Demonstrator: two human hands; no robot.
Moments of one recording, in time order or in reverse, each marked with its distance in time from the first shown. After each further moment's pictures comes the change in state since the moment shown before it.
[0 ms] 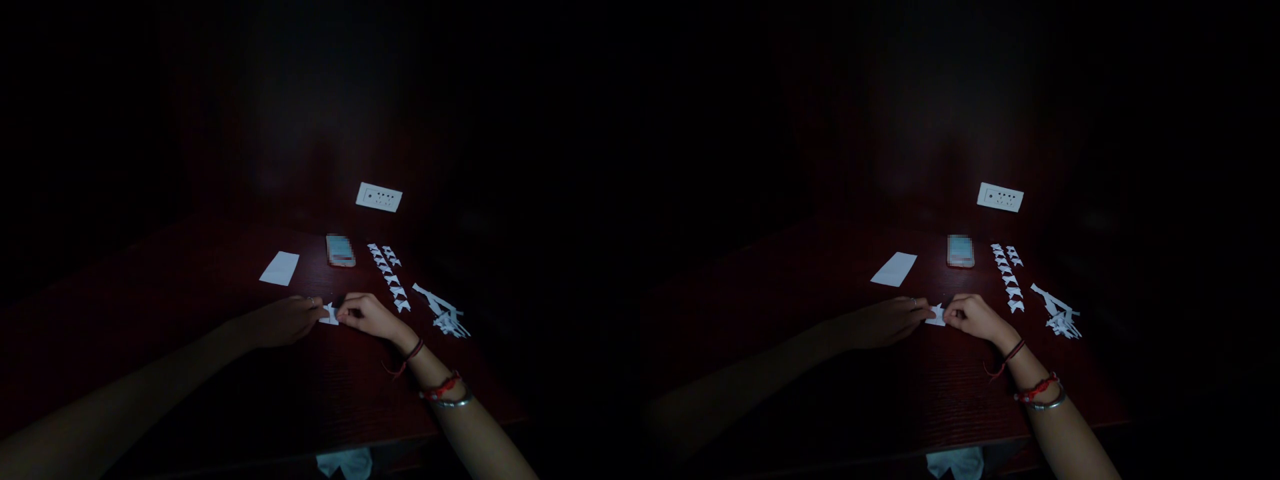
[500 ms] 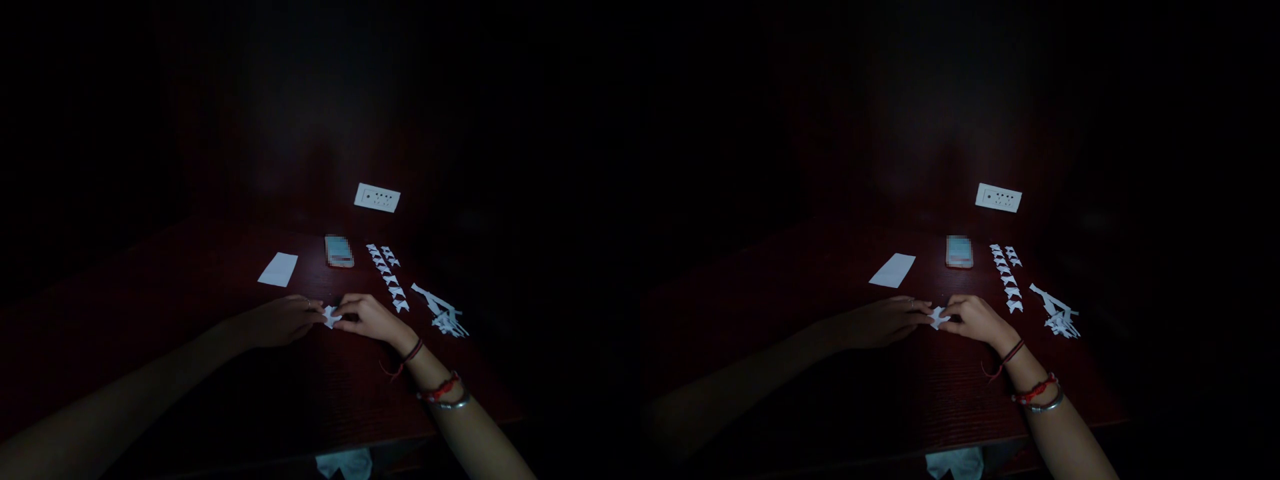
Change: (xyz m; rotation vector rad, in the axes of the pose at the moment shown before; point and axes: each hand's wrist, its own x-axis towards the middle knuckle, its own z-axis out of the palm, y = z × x) left_hand -0.003 -0.010 0.005 -0.003 -0.003 0.071; right_hand -0.001 -0.004 -0.004 -0.128 -0.055 -0.029
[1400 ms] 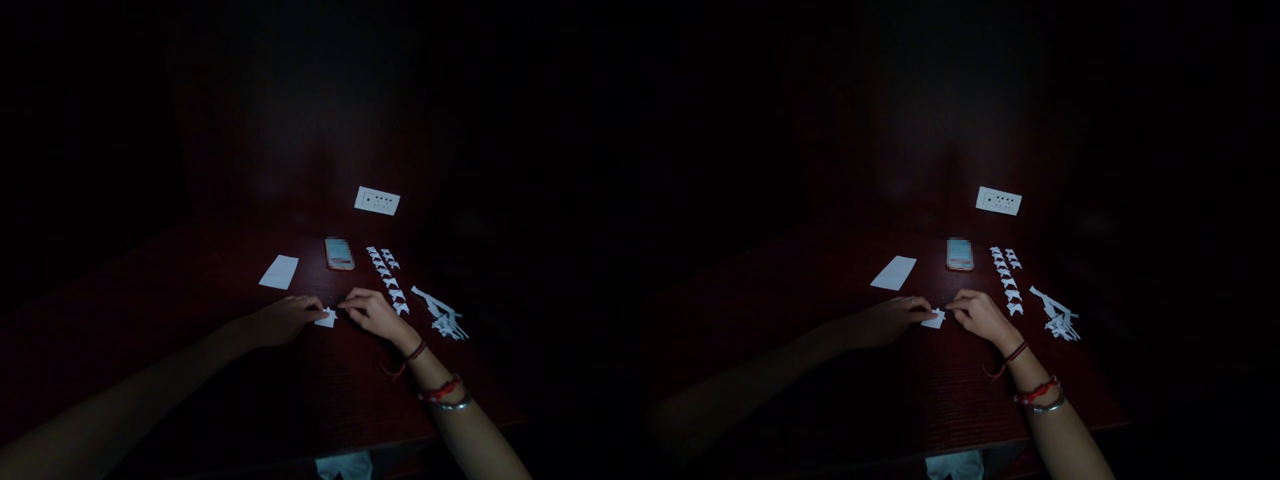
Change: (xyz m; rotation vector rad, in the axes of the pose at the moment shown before) left_hand 0.001 -0.005 0.001 -0.049 -0.024 -0.119; right_hand -0.002 0.003 -0.003 -0.064 0.169 0.014
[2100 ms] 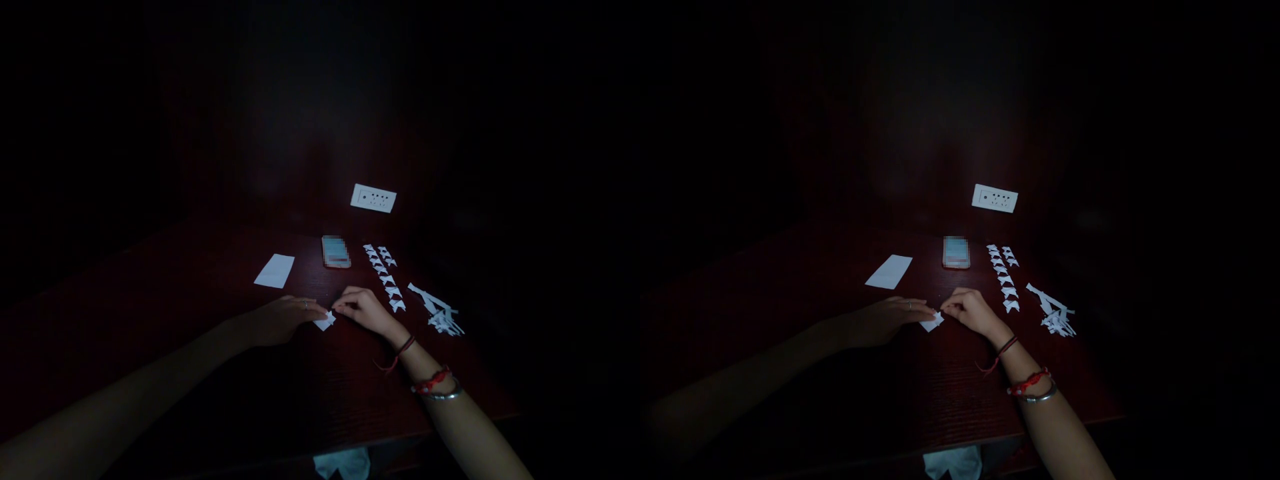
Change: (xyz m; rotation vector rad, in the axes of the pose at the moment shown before) left_hand 0.001 -0.003 0.007 -0.001 -0.070 0.029; right_hand 0.003 0.012 0.017 0.218 0.007 0.121
